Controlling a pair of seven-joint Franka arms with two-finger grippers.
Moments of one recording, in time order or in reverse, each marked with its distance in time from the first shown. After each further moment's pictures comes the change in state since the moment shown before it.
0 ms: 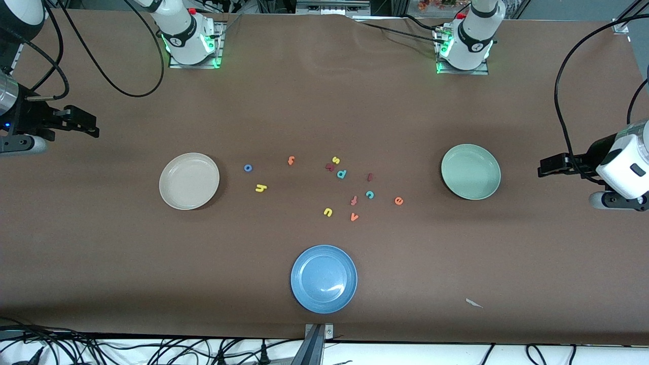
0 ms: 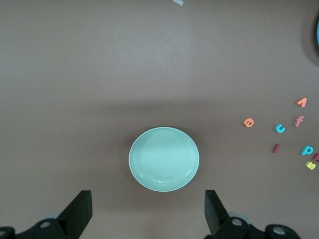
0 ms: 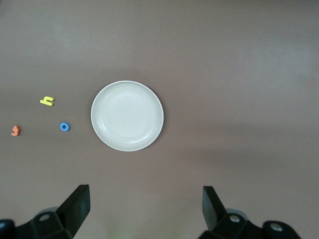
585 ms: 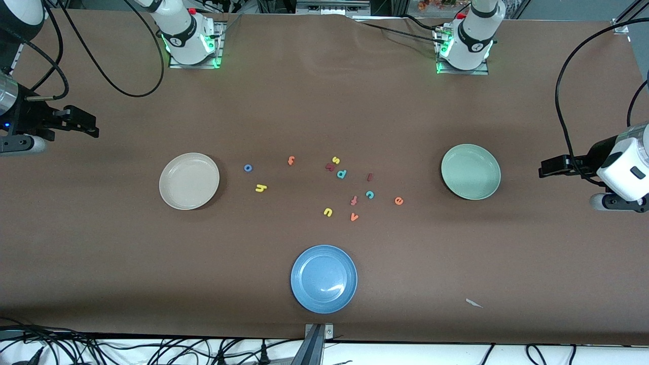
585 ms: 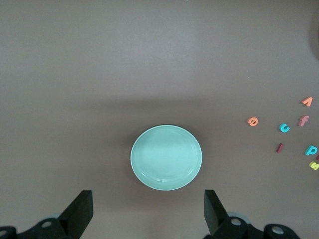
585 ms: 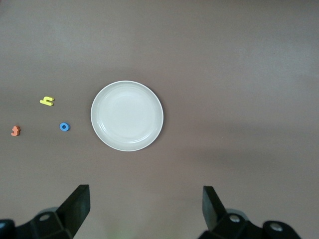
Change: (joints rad) left arm 0.015 0.000 0.000 -0.022 0.000 0.006 0.000; right arm 0.000 0.000 -0.001 0.000 0.000 0.000 0.000
